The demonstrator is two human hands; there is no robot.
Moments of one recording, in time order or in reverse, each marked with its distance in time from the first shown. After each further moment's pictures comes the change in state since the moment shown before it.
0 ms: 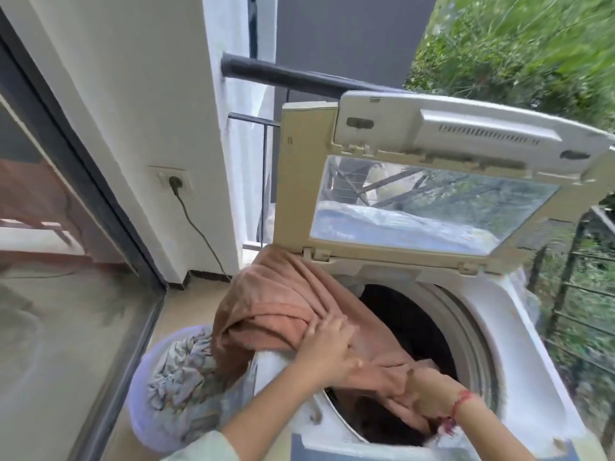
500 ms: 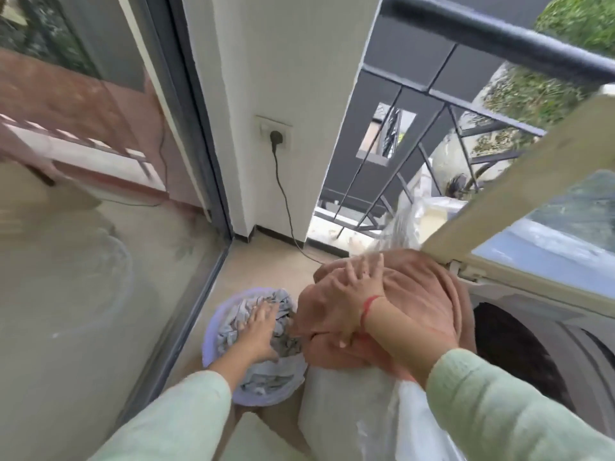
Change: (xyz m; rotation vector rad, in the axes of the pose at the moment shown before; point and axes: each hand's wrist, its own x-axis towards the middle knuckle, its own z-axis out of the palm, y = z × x) left_hand -0.055 -0.348 0.071 -0.194 -0.088 -0.564; right_hand 0.133 -0.357 -0.122 -0.687 -0.120 -0.178
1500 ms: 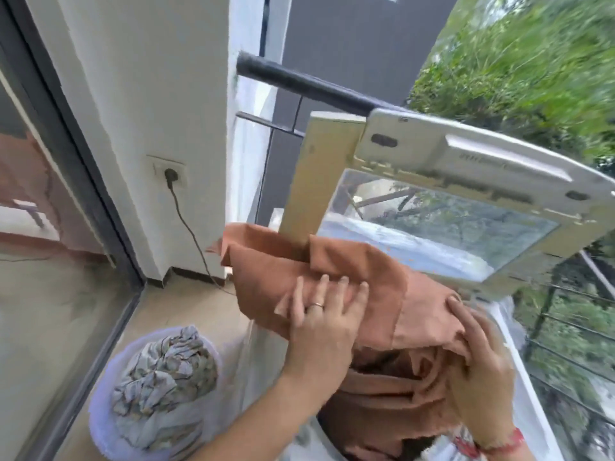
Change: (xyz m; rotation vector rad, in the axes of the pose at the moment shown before) left_hand -0.183 0.336 -0.041 0.182 0.993 0.608; right_hand -0.230 0.194 0.237 0.978 1.275 0.449
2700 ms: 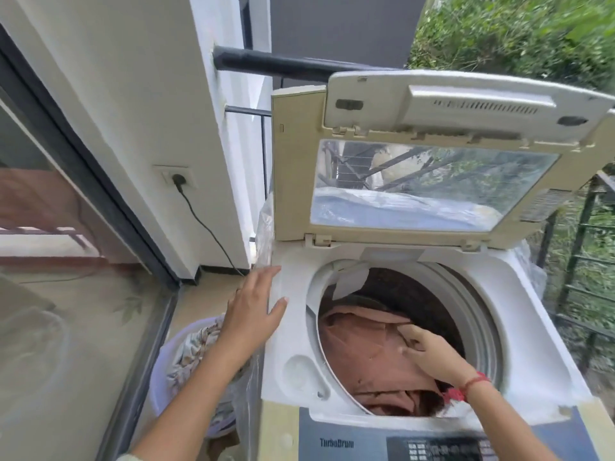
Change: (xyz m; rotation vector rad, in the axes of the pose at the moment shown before) left_hand -0.028 -0.100 0.010 -0.352 -0.333 -0.299; right_hand -0.050 0.067 0.078 0.067 -0.903 0.359
